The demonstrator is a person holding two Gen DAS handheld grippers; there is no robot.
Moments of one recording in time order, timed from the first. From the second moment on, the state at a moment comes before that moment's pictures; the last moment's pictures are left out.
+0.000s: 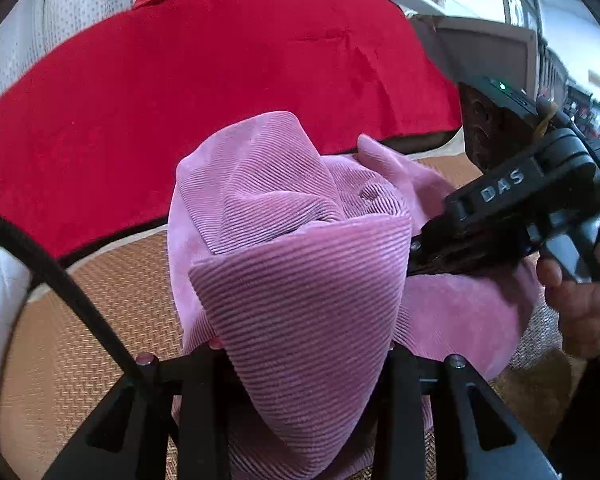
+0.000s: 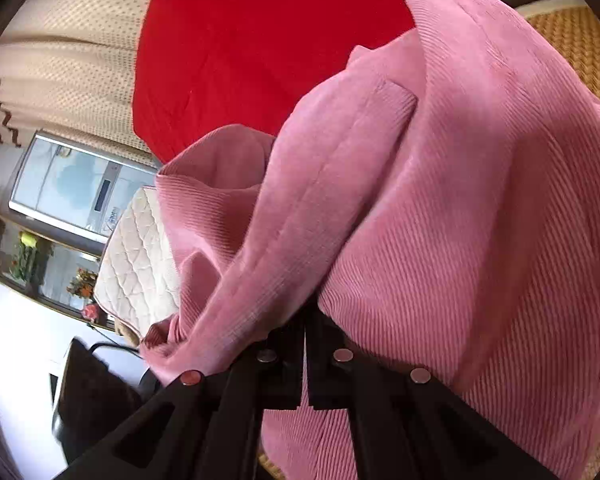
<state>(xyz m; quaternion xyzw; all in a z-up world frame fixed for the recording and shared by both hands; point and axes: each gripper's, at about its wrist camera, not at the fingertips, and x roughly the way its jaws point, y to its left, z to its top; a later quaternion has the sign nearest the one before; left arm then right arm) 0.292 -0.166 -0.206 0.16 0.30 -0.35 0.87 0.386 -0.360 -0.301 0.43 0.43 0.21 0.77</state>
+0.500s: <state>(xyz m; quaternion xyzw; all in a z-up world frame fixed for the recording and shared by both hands) 0.294 -0.163 -0.210 0.16 0.29 -0.36 0.87 0.394 -0.383 -0.279 0.51 0.38 0.20 0.74</state>
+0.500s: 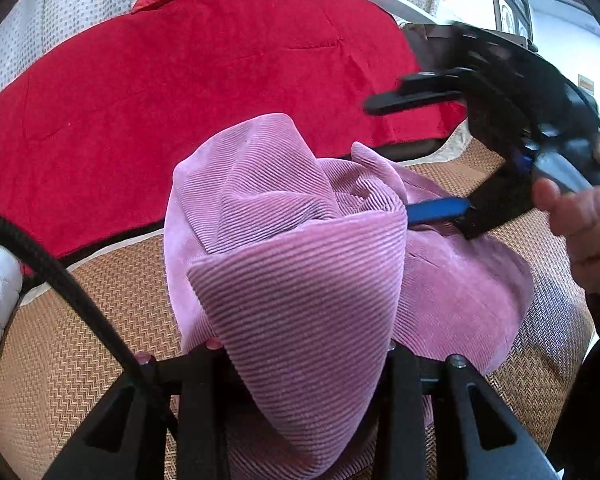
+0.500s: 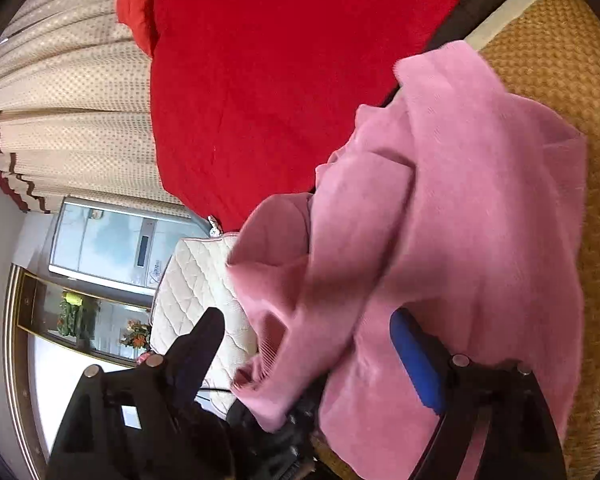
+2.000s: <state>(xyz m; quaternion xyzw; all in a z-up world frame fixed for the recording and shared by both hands) 0.306 -0.106 -0.185 -0.07 0.38 -0.51 0.77 0.329 -0.393 -0.146 0.28 0.26 0.12 0.92</state>
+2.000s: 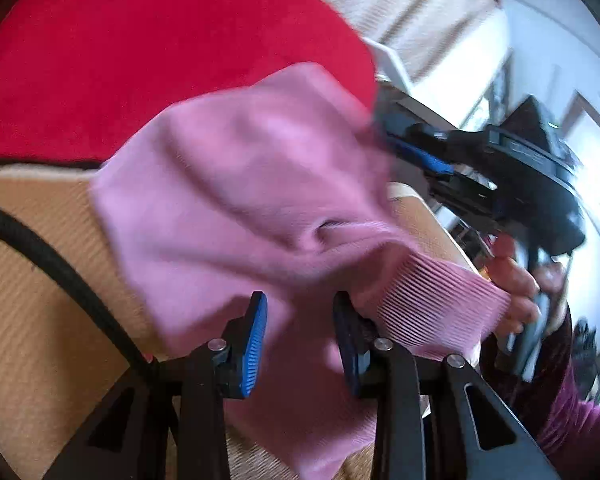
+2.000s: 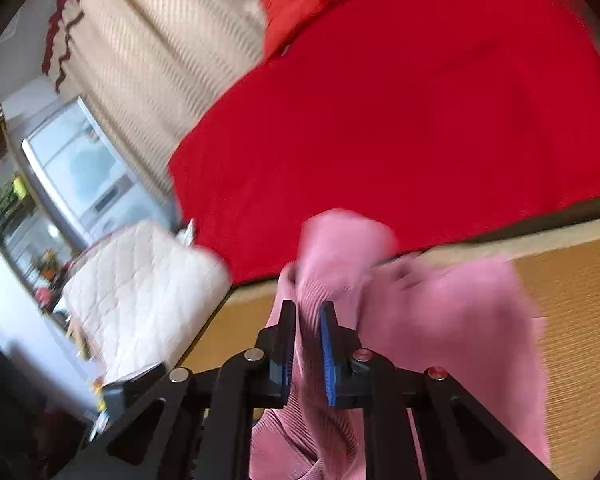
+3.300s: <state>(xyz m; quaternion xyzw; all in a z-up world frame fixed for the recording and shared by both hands) 0.337 -0.079 -0.222 -0.17 0.47 -0.46 0.73 0.387 -0.326 -0.177 0.20 0.38 0.12 0.89</state>
